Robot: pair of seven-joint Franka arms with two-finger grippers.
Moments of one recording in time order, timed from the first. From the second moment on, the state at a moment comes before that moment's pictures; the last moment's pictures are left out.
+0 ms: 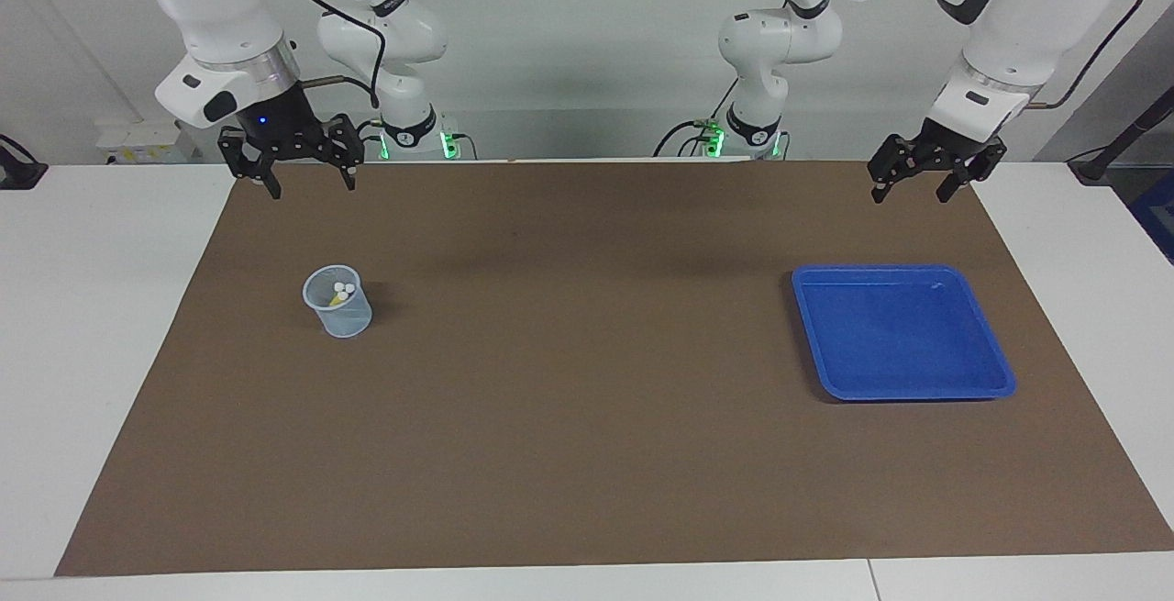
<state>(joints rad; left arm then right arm) 0.00 -0.06 -0.04 -1.70 -0.01 1.65 0.04 0.00 -0.06 0.06 -1.66 -0.01 1.61 -0.08</state>
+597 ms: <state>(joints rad) 0.00 -0.06 -0.04 -1.70 -0.01 1.65 0.04 0.00 -0.06 0.07 -1.66 -0.01 1.61 -0.08</state>
